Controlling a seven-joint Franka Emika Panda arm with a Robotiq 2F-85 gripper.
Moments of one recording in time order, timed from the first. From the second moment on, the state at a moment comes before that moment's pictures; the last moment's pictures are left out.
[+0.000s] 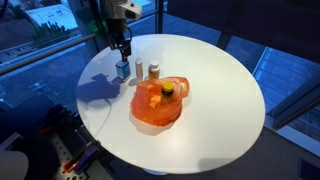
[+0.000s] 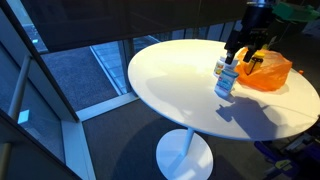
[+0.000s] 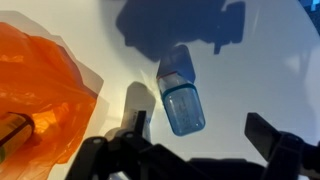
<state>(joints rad) 0.05 0.12 0.06 -2.39 0.18 2.46 0.14</state>
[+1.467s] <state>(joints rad) 0.08 0.25 0.06 -2.36 0.08 2.59 0.14</state>
